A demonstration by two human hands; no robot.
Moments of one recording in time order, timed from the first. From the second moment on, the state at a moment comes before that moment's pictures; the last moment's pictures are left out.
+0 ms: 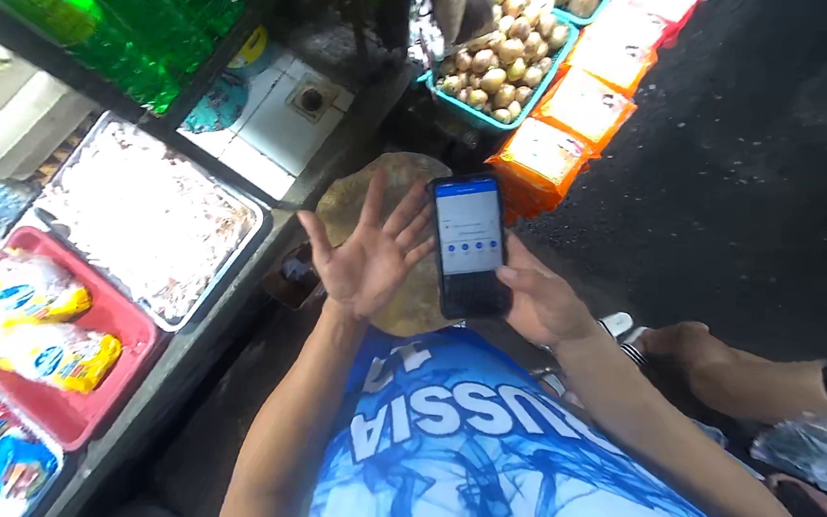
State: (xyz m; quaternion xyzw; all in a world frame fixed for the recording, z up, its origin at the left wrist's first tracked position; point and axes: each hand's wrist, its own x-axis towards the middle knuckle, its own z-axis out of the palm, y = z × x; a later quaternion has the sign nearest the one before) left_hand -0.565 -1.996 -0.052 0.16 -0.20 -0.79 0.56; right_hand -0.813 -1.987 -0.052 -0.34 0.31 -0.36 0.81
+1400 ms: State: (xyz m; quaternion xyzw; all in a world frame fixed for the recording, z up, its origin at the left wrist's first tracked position) left_hand -0.559 -2.001 -0.031 0.13 -0.20 -0.79 0.56; right_hand -0.817 -1.988 -0.047 -0.34 0.23 -0.37 0.83
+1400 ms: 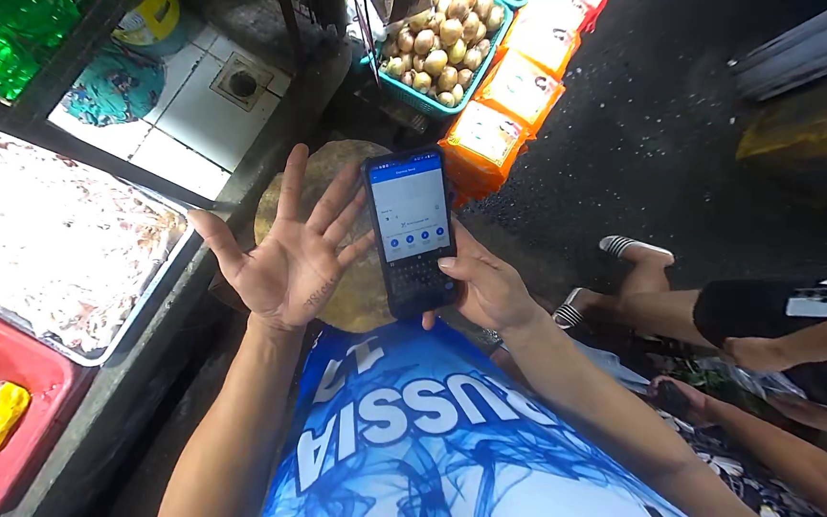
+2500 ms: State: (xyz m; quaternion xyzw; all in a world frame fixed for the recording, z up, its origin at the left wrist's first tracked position) left_hand -0.561 -2.006 -0.030 0.11 -0.18 -0.80 0.56; right_hand -0.813 -1.987 -0.042 -0.39 0.31 -0.38 0.78
